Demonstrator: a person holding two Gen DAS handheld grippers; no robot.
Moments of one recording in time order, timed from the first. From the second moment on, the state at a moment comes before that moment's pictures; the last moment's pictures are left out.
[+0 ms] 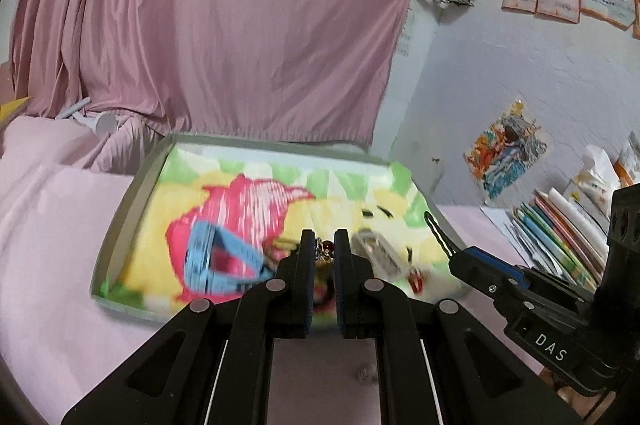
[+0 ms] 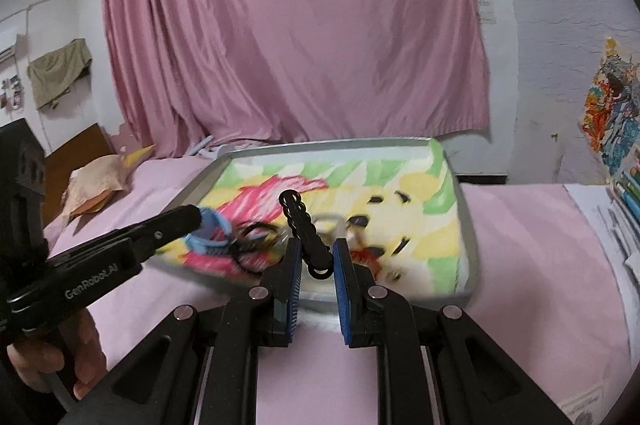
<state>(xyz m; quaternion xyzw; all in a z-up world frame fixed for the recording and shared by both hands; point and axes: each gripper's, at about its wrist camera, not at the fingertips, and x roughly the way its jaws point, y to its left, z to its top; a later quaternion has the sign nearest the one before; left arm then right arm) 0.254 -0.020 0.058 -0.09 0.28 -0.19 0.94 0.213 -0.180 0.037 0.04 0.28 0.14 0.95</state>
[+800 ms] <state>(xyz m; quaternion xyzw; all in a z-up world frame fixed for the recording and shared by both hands) 0.356 -0.034 0.021 -0.10 0.40 -0.15 0.90 0.307 -0.197 0.009 0.03 0.38 0.10 0.92</state>
